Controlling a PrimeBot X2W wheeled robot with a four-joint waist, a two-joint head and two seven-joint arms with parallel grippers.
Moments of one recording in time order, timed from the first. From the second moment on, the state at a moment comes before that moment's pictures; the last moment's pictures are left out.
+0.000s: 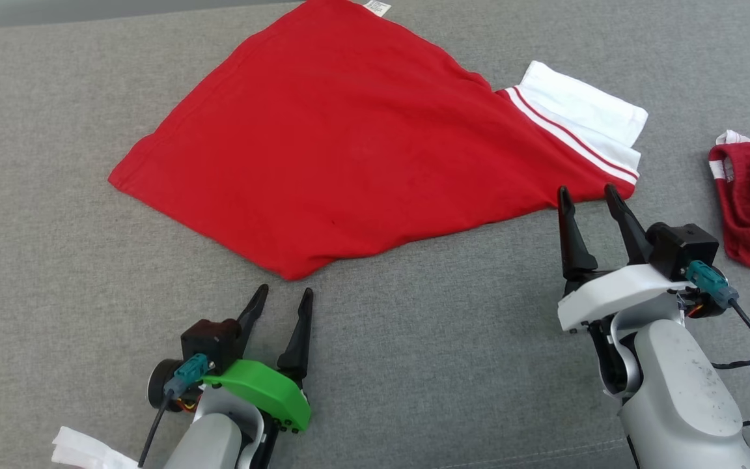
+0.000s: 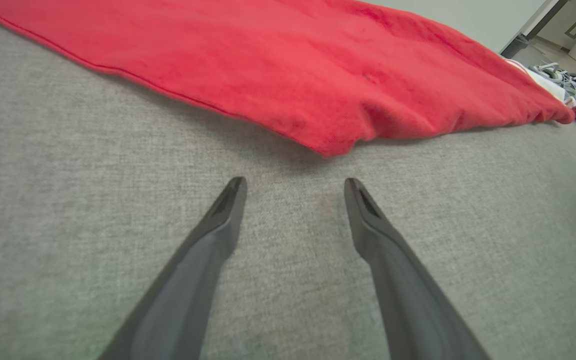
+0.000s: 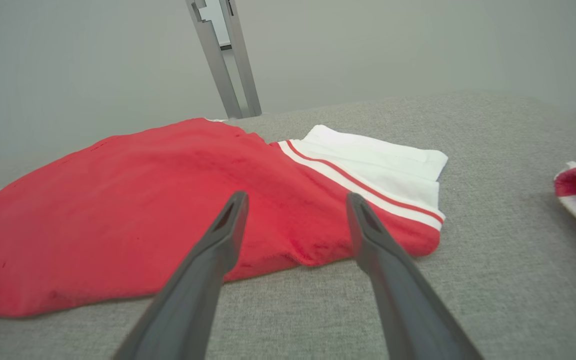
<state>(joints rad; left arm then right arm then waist) -0.28 0.05 -0.36 0.55 -0.39 -0.12 -0.27 -0.38 -0.05 0.04 0.45 0.22 0.13 -0.26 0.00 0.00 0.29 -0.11</state>
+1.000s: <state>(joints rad) -0.38 0.05 -0.48 0.21 -0.35 -0.13 -0.26 -0.36 -0.05 0.02 0.47 0.28 0.13 -0.26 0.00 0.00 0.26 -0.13</state>
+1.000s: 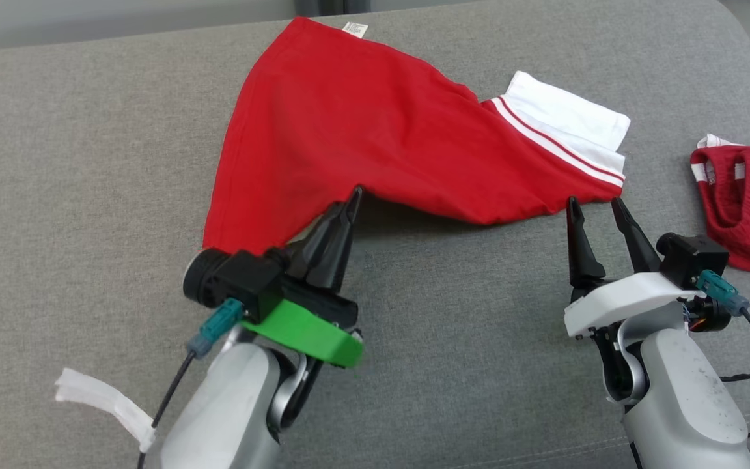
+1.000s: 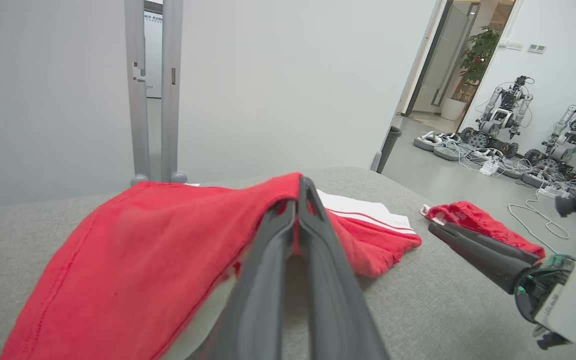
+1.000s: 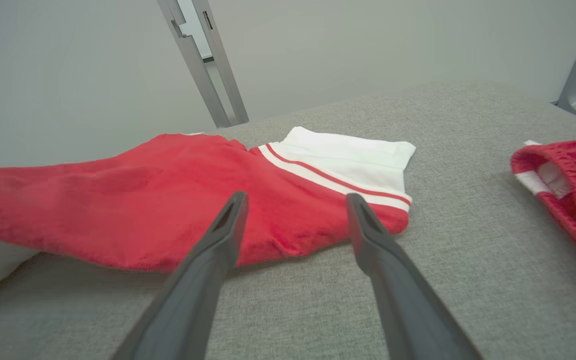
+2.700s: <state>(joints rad) -0.32 0.05 -0.31 0.30 -0.37 0.00 -0.26 -0.56 -0.05 0.42 0.59 0.19 0.13 -0.26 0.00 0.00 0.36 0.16</state>
